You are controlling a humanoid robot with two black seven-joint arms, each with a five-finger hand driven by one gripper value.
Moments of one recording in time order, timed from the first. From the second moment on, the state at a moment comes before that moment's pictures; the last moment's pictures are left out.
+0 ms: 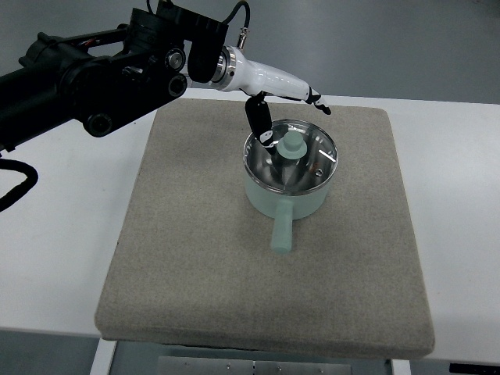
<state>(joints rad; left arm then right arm) -1.42 0.23 -0.27 -0.96 1.49 -0.55 -0.17 0.03 0.00 -0.06 0.15 0.02 0.01 0.10</state>
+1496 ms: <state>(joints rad) -1.41 0.22 -0.27 -0.98 1.59 -0.56 -0.17 0.03 0.00 -0.06 0.15 0.02 0.01 0.10</state>
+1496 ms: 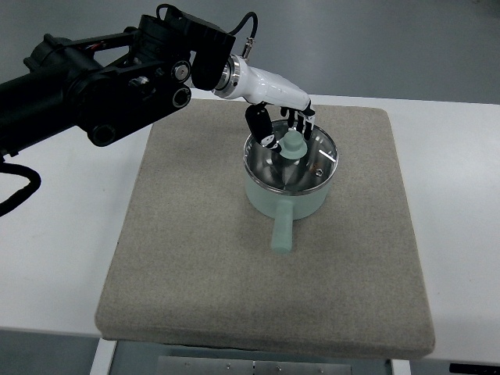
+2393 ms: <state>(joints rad) -1.41 0.23 -0.27 -0.98 1.61 -0.55 -0.17 0.03 0.00 -0.06 0.15 0.02 0.01 0.10</state>
